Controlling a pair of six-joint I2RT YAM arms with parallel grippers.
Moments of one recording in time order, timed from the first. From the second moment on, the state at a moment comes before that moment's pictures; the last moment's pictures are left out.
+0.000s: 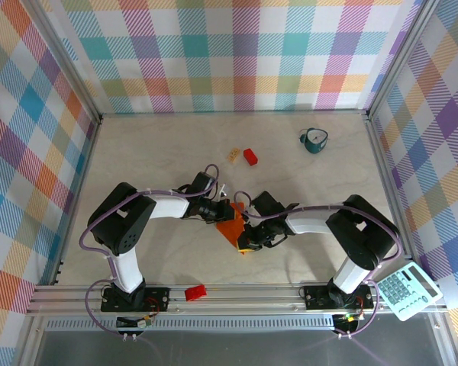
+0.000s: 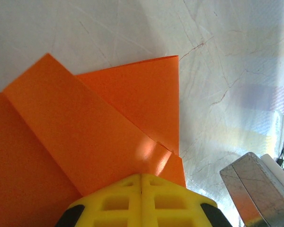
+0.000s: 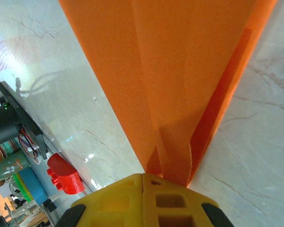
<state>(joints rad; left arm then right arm) -0.58 1.82 0.85 0.00 0.56 -0.65 0.78 1.66 0.69 -0.17 -0.68 0.70</state>
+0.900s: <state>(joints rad) -0.58 1.82 0.85 0.00 0.56 -0.65 0.80 1.66 0.64 -0.06 -0.70 0.74</state>
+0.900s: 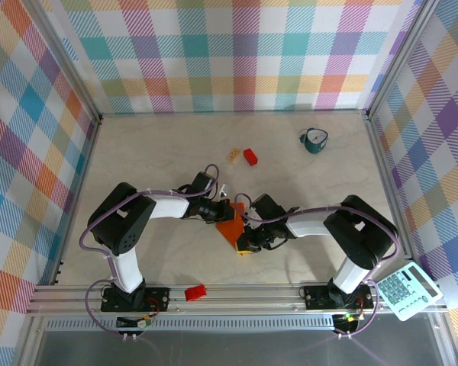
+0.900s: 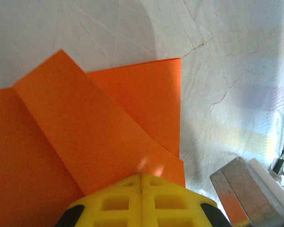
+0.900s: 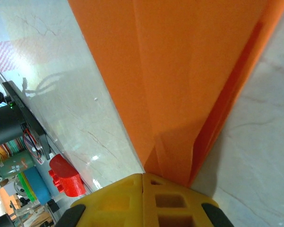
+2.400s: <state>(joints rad) -0.58 1.82 0.85 -0.01 0.54 -0.64 0.74 1.67 0.68 -0.11 -0.63 0.72</state>
